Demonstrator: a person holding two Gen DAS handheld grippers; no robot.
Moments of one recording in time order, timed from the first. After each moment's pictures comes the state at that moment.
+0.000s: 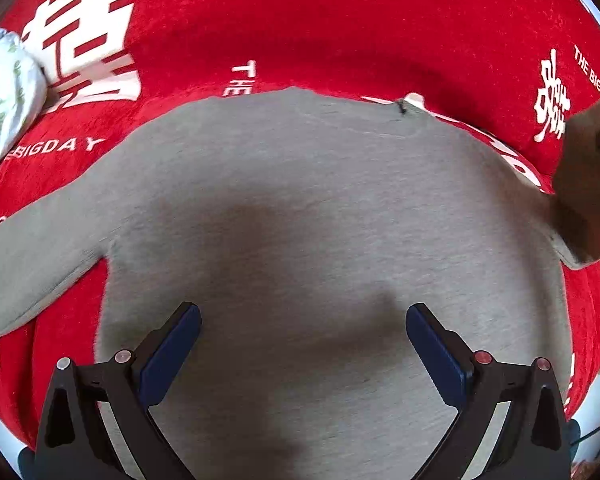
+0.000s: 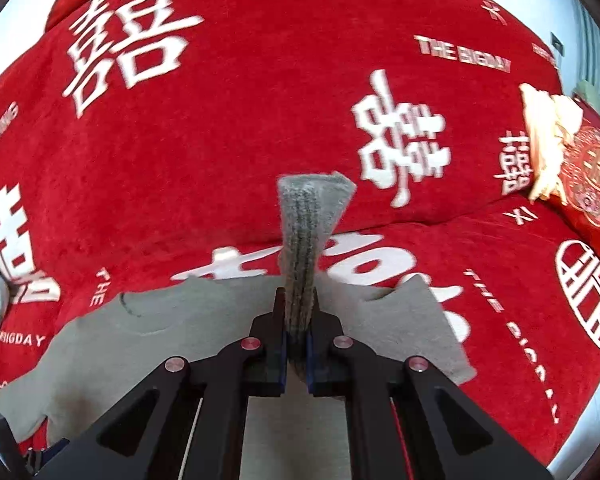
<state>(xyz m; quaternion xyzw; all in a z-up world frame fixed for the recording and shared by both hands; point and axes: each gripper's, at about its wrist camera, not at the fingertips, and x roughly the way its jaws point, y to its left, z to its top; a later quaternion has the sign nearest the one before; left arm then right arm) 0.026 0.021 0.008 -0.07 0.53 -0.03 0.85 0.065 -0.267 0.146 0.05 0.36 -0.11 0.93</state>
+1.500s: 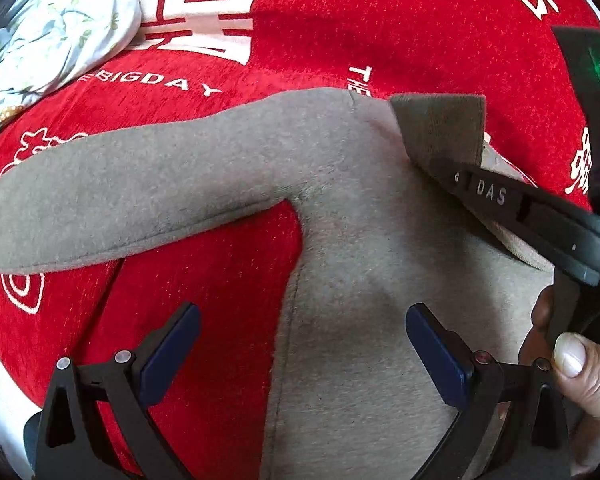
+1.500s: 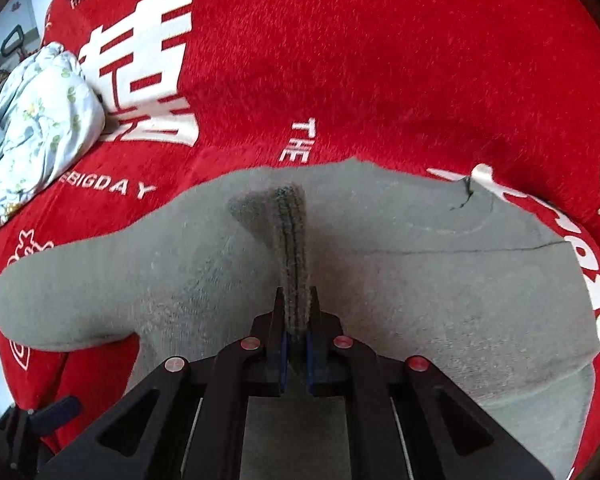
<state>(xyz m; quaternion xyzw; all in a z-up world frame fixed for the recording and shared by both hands) -0.022 0.133 0.006 -0.14 0.52 0.03 0.84 0.081 -0.024 0.033 -0.06 0.47 0.11 0.87</state>
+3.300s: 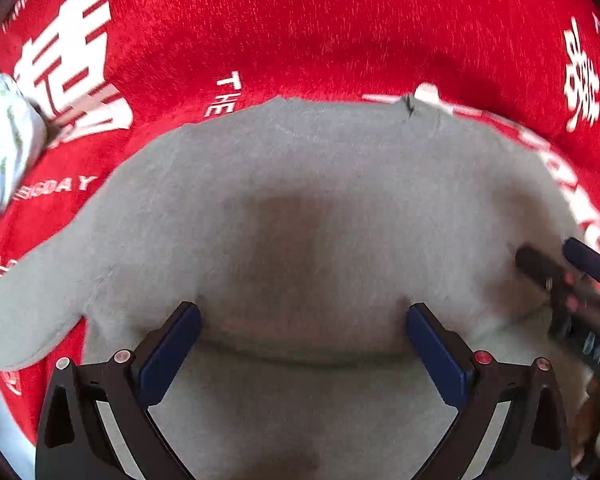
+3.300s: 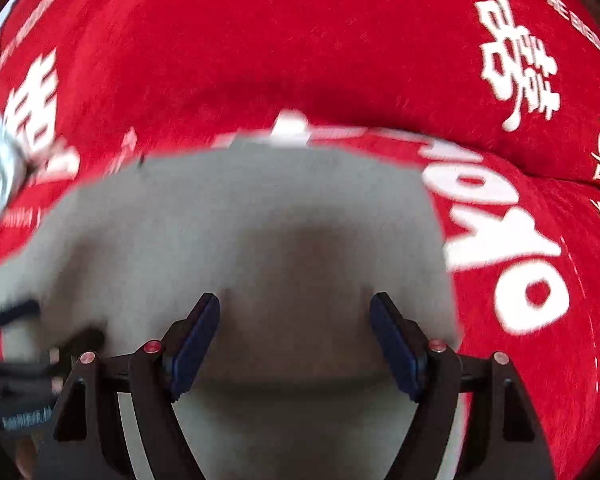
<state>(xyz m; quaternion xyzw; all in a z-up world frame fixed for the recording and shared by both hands) 0.065 -0.026 0.004 0.01 0.53 0.01 0.85 0.071 -0.236 0.020 -0.02 0.49 0.02 0.87</state>
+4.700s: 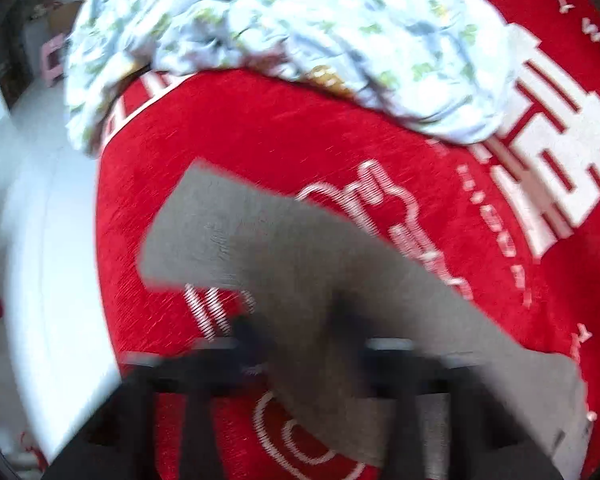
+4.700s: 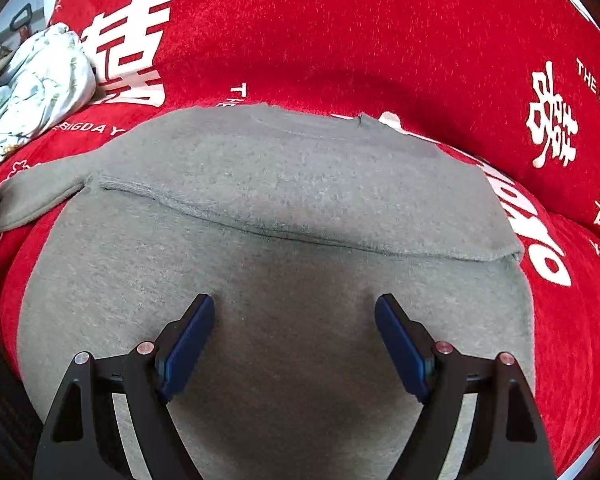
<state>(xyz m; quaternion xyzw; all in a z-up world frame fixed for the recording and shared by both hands) -0.054 0.390 -0.012 -0.34 0.39 0.37 0.77 -0.030 -0.132 0.021 -0.11 0.45 0.08 0.88</state>
